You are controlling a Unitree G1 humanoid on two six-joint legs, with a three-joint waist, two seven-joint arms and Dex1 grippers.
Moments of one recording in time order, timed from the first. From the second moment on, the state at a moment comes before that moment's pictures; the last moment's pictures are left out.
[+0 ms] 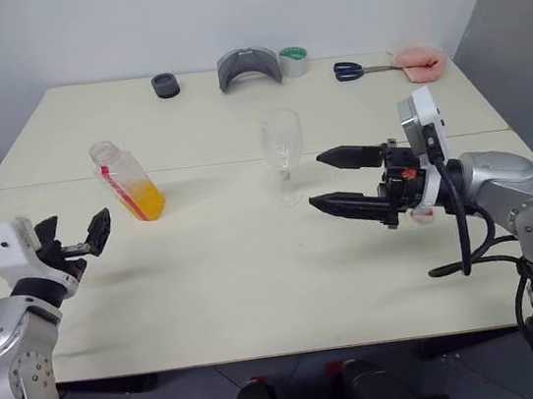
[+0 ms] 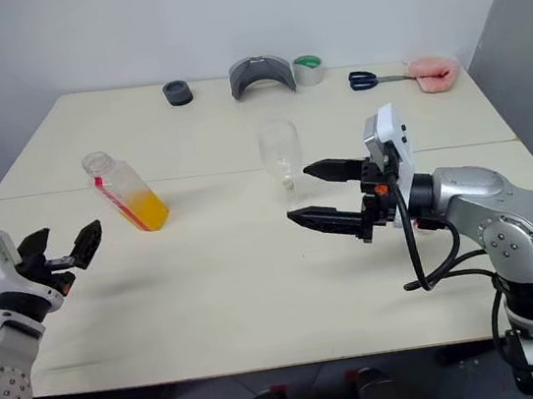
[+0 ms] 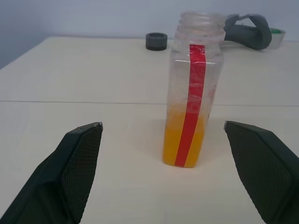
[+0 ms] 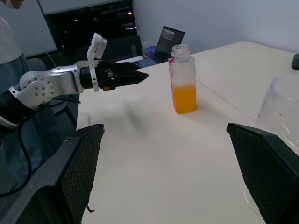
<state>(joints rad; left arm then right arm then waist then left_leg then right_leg) -0.11 0.60 0.54 -0.15 -0.52 0.47 -0.38 -0.57 -0.57 -0.08 -0.46 0.85 0.92 0.76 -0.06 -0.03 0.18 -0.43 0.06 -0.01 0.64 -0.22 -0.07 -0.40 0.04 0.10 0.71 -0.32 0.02</state>
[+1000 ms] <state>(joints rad) -0.47 0.68 0.36 0.35 -0.39 0.26 -0.63 -0.57 -0.61 -0.10 -0.52 0.92 0.87 0.71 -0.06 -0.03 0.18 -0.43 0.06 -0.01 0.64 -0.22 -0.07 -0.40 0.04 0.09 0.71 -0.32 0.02</state>
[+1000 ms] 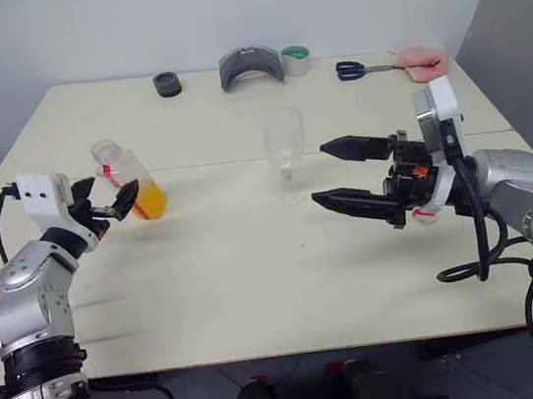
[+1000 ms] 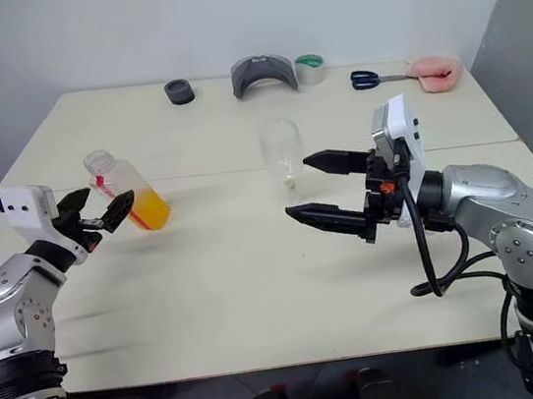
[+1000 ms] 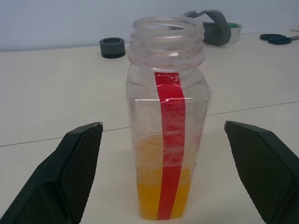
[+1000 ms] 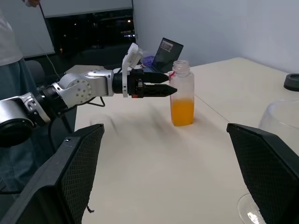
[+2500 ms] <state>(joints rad) -0.87 0.65 0.20 0.86 -0.20 -0.03 -0.77 -0.55 -0.58 -0.06 -0.51 0.79 0.77 0.64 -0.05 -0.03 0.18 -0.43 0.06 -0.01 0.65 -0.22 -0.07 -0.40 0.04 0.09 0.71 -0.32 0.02</state>
